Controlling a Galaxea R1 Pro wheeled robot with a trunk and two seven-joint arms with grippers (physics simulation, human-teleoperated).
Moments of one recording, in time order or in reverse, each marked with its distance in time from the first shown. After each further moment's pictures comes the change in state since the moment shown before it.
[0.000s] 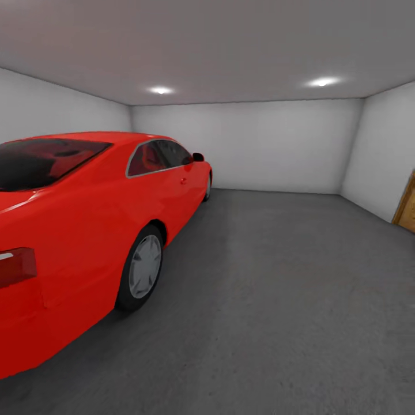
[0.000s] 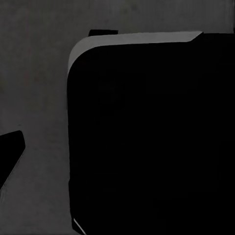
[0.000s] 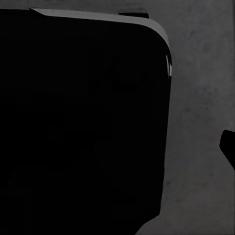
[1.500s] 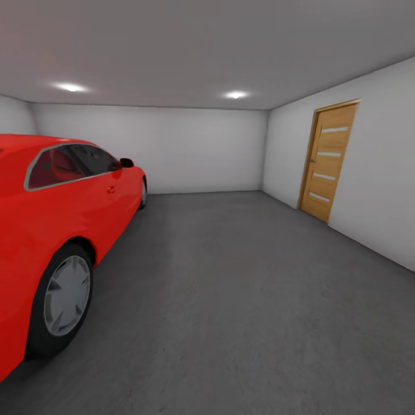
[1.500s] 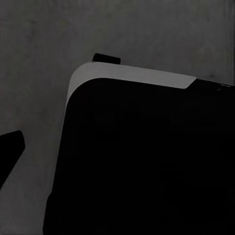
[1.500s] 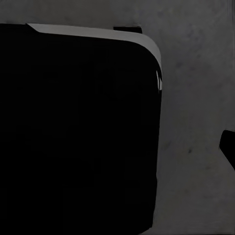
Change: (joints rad) left arm 0.000 0.002 -0.001 -0.030 0.187 -0.024 -0.001; right arm 0.000 -0.010 0.003 0.002 0.003 -0.016 0.000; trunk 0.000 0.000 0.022
